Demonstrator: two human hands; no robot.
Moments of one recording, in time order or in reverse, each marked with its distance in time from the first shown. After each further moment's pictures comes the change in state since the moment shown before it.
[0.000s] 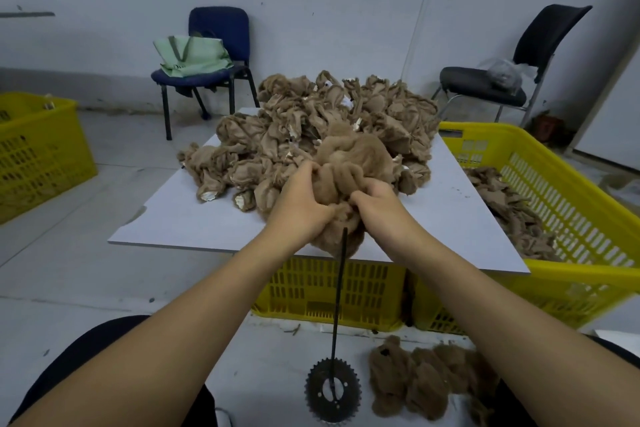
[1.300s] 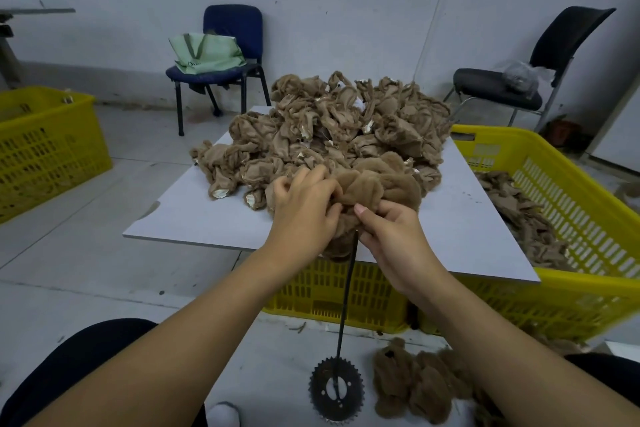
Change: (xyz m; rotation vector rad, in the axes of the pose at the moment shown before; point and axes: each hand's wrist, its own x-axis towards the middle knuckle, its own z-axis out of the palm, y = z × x) left_hand -0.022 0.005 -0.008 0.590 0.161 0.350; right_hand -0.035 0.012 0.006 0.506 -0.047 -0.065
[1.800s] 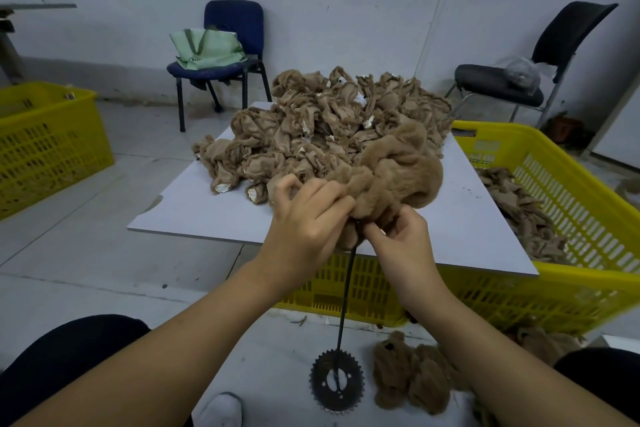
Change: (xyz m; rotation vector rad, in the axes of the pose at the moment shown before) left_hand -0.036 -0.004 -0.010 0.056 0.374 0.473; right_hand -0.022 0.012 0.000 -0.413 0.231 -0.198
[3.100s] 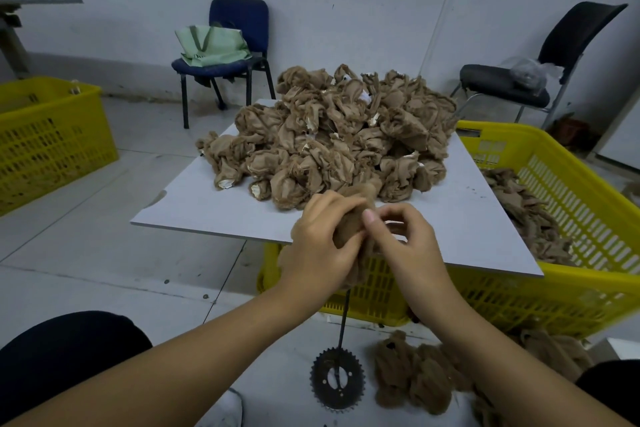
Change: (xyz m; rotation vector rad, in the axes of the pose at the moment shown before) left_hand -0.011 0.033 0.006 -0.521 -0.091 -0.514; right_hand -0.018 -0.004 -0.010 -0.091 -0.078 -0.006
